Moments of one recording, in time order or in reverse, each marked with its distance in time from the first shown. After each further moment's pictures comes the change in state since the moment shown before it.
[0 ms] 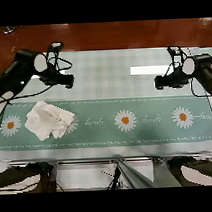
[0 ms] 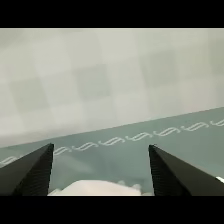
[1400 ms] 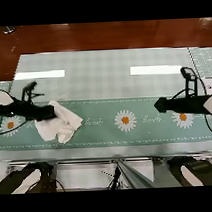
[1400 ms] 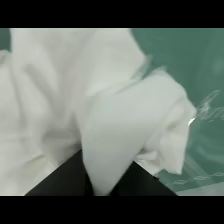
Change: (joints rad) left arm 0.397 0.352 -0.584 -0.478 -0.016 0.246; right arm 0.000 0.529 -0.417 0.287 -0.031 -0.021
